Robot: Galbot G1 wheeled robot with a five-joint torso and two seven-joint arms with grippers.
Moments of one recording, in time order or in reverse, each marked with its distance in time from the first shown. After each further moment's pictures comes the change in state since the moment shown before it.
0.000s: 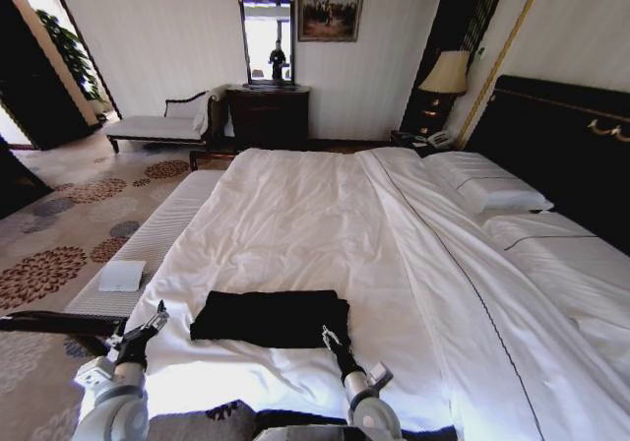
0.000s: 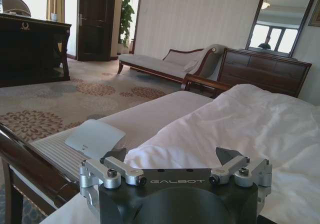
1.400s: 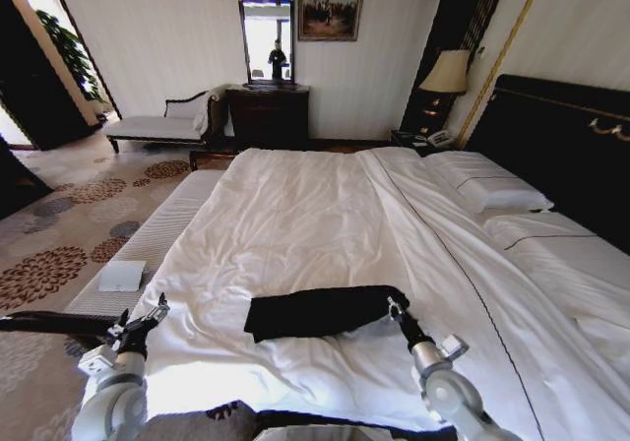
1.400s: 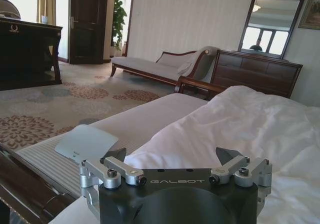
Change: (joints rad) left arm -0.048 0.080 0.020 0.057 -0.035 -0.016 -0.004; right arm -0.046 -0.295 0.386 0.152 0.065 0.045 -0.197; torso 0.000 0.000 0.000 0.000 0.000
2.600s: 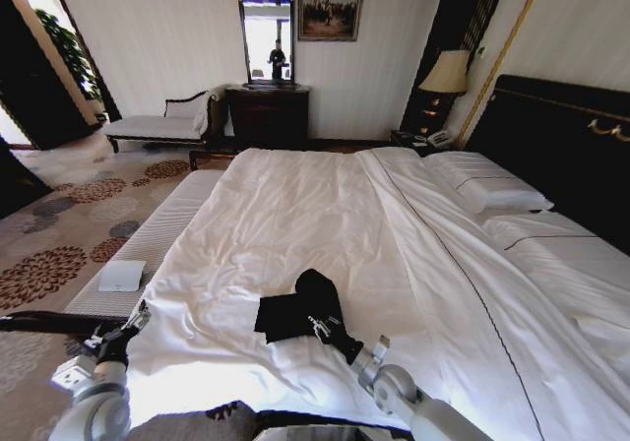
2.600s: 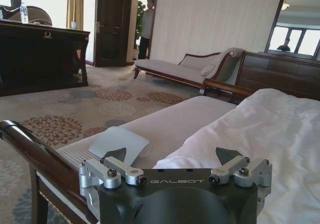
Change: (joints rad) left arm 0.023 -0.013 -0.096 0.020 -0.027 0.001 -0.009; right arm 0.405 0.010 -0.644 -0.349 -0.253 0.088 -0.478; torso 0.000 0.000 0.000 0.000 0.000
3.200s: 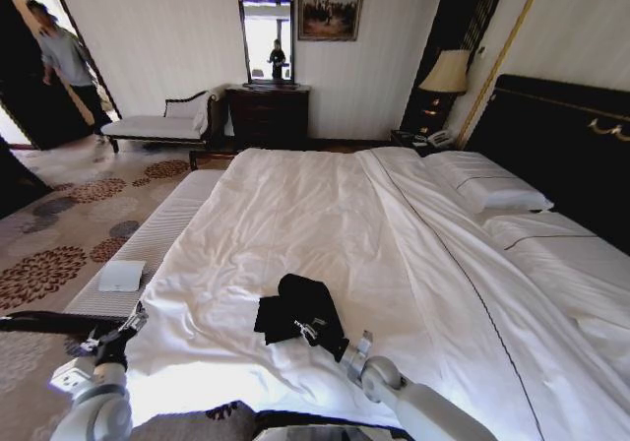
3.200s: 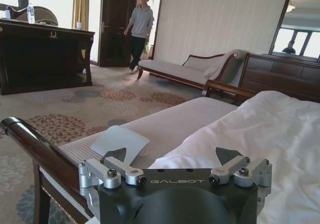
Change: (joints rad) left arm 0.002 -0.071 0.009 -0.044 0.047 0.014 -0.014; right arm 0.082 0.010 -0.082 -0.048 0.011 0.003 -0.032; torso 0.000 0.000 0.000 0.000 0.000
